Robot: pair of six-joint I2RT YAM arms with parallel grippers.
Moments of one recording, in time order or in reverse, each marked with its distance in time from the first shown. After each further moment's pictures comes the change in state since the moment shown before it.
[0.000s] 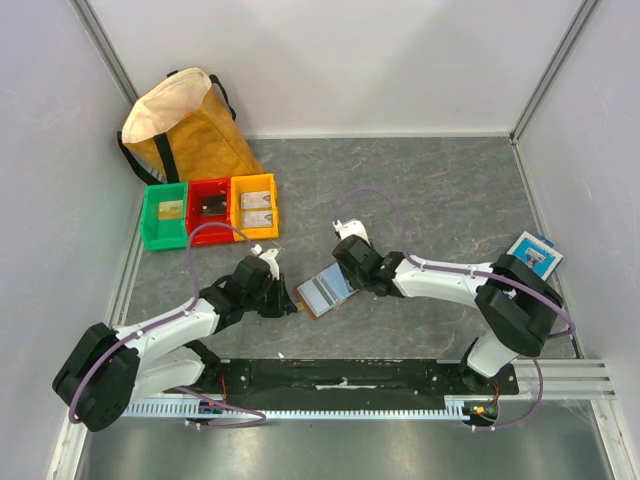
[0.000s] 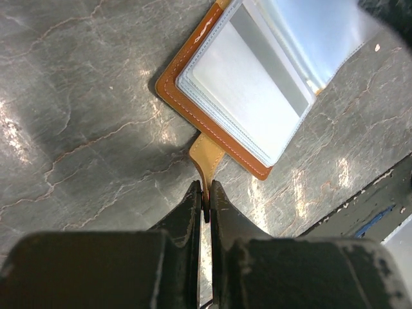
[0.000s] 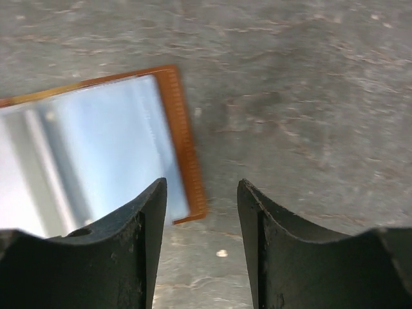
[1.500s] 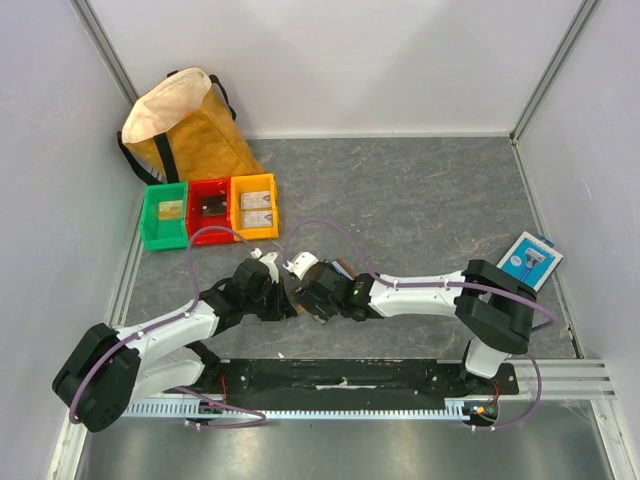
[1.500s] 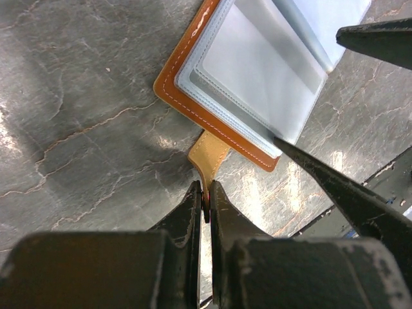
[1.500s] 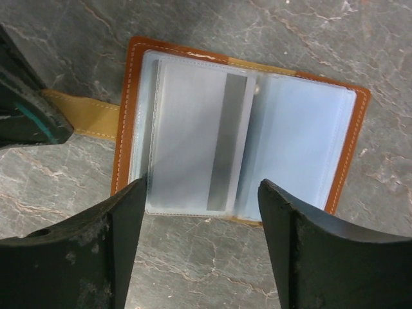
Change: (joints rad) left arm 0.000 -0.008 -0.031 0.005 0.023 -0.012; right arm 0.207 0.097 0.071 0.053 -0.096 -0.227
